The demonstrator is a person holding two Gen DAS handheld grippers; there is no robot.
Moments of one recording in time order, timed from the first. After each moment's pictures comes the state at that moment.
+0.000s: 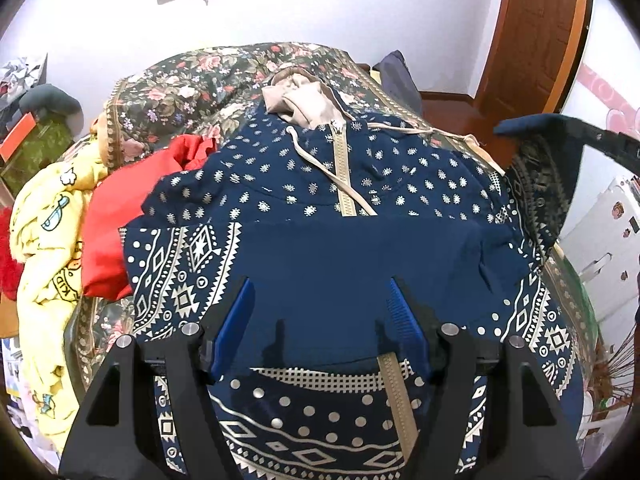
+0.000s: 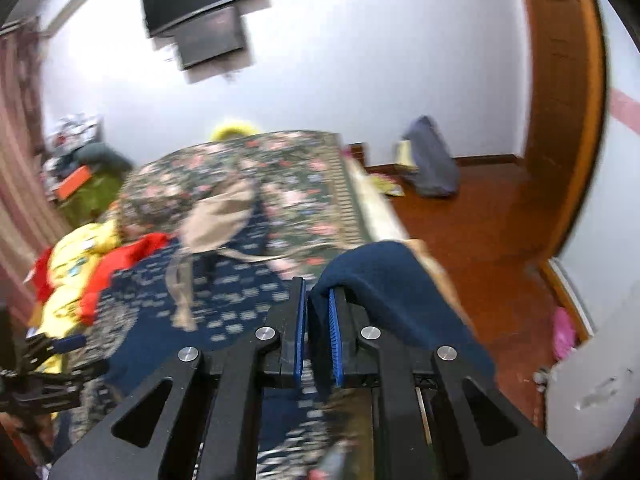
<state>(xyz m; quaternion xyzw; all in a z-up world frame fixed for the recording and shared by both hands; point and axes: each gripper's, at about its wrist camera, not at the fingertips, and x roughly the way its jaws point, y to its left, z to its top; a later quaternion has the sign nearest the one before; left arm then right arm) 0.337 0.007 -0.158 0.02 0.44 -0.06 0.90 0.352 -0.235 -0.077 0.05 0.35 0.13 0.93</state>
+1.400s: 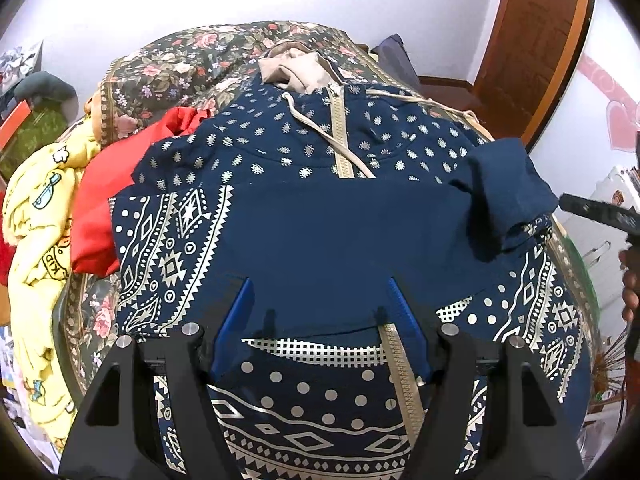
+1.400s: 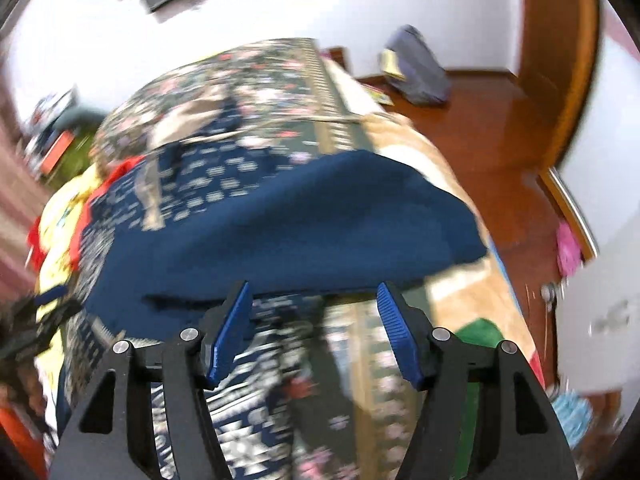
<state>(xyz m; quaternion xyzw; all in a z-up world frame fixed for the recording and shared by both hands) 0.330 0.003 -0.186 0.02 0.47 -0.07 0.88 0.340 -0.269 -0.161 0.09 0.49 0.09 0.86</state>
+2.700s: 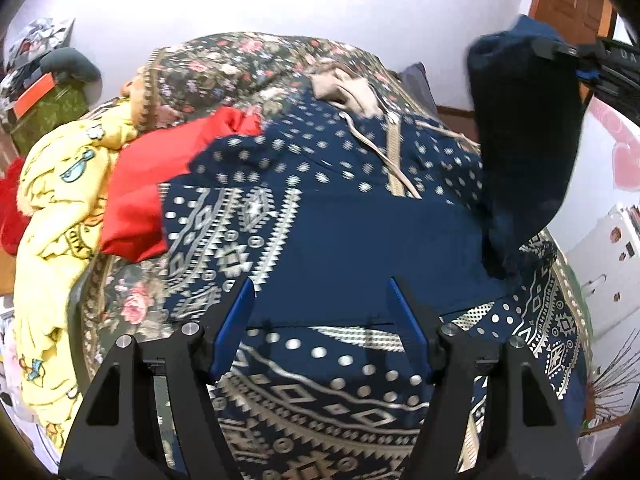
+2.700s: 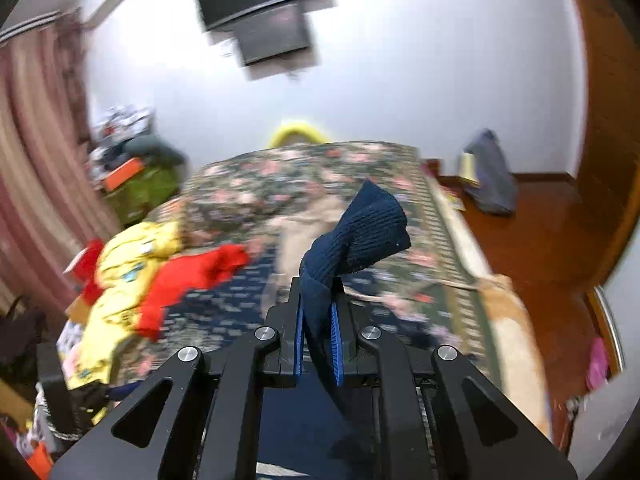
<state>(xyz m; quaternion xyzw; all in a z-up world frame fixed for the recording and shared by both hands) 0.307 0.073 -0.168 -0.04 0.44 -0.04 0.90 0.376 -0.132 -0.031 0.04 0.34 0.22 0.91</state>
